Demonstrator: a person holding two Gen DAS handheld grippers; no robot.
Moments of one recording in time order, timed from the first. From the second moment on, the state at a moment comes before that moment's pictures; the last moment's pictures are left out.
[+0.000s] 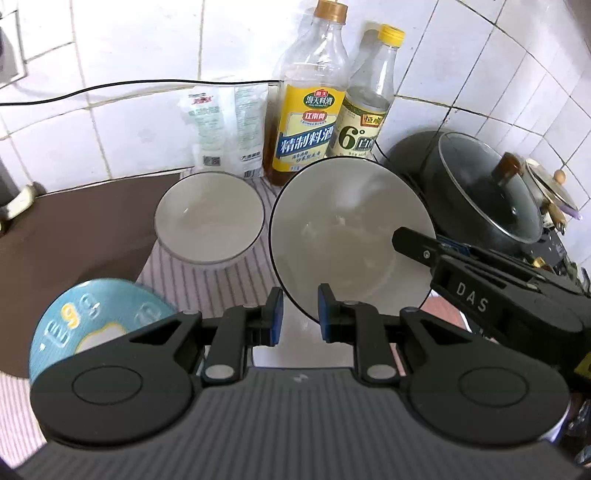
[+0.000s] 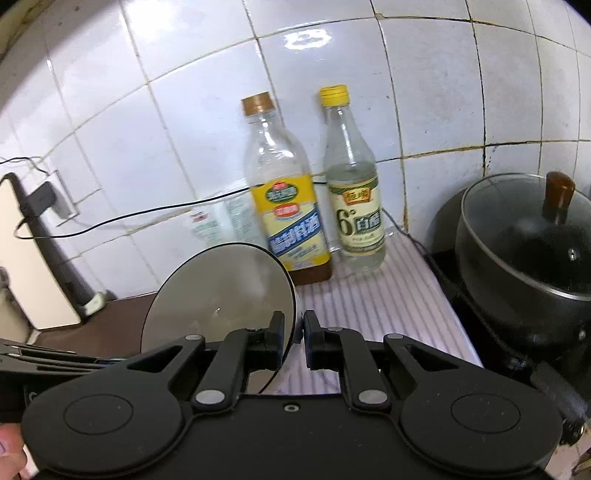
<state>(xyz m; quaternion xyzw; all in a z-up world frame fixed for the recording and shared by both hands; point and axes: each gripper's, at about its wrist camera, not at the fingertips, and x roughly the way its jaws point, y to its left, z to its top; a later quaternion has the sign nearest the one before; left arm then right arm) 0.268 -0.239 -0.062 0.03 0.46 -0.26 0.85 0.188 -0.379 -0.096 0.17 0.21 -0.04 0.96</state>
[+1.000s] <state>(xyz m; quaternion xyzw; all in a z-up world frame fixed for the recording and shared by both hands) 0.237 -0.231 -0.115 0.07 0.52 -0.26 0.81 0.157 -0.351 -0.150 0.12 0.21 -0.04 0.97</state>
